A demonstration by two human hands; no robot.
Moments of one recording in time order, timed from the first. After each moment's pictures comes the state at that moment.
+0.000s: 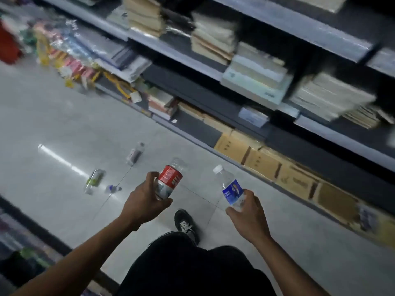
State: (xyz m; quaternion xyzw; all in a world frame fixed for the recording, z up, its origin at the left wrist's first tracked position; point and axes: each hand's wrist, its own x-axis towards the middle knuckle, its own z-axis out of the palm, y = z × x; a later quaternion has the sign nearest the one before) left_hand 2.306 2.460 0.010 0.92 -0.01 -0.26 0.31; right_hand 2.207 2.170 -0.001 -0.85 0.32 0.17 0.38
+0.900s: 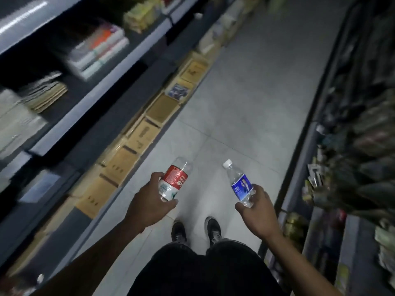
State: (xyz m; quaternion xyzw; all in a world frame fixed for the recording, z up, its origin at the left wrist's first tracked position) left_hand 2.168 2.121 0.029 0.64 -0.65 -0.39 0.06; right_hand 1.868 2.210 0.014 -0.39 0.82 -0.21 0.36
